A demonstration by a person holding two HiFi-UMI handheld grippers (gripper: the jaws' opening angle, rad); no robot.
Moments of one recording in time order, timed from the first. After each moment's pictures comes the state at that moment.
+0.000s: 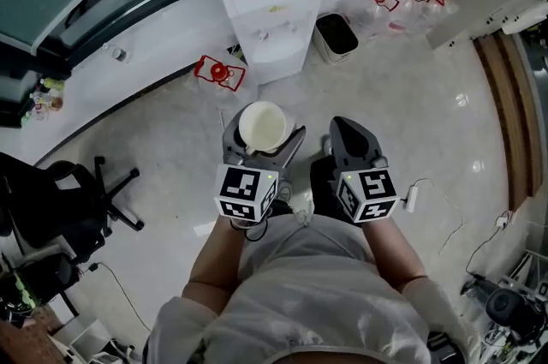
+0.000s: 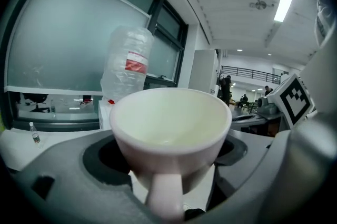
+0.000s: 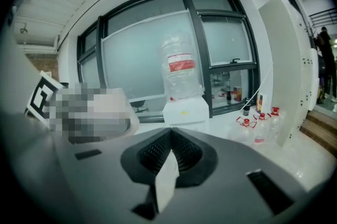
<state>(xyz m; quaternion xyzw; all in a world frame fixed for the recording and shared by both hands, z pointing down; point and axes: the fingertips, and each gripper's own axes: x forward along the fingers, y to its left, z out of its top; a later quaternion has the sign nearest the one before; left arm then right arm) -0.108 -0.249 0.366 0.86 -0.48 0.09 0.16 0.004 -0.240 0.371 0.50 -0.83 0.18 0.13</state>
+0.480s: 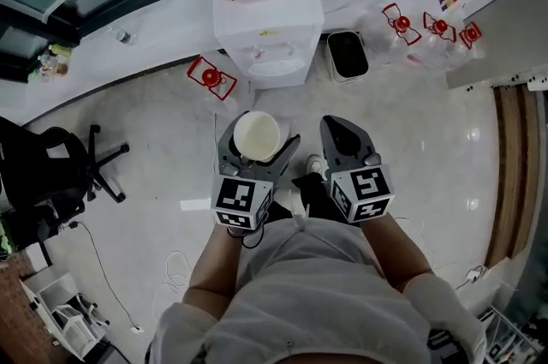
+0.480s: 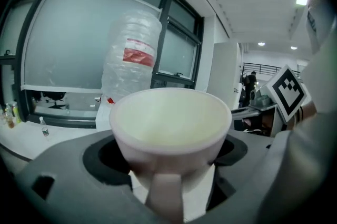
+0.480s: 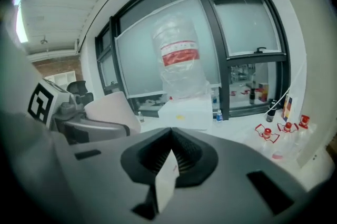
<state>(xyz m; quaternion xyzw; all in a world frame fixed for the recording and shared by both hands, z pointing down) -0.046 -0.349 0.389 0.79 -0.57 0.10 0.17 0.049 -0.377 0.390 0.37 -0.90 0.18 0.17</state>
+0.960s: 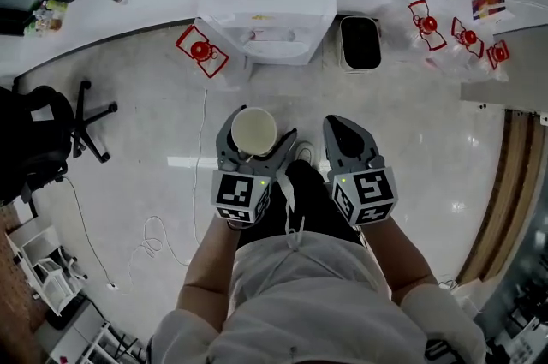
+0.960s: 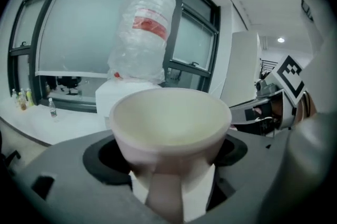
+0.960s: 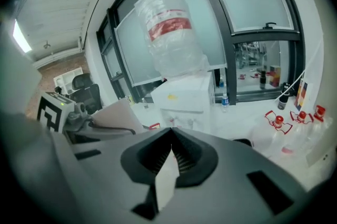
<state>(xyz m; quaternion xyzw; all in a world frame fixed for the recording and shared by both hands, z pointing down) -0.031 -0.388 0.484 0.74 -0.63 0.11 0.21 0.072 -0.426 0.471 0.30 -0.90 0.22 0.22</state>
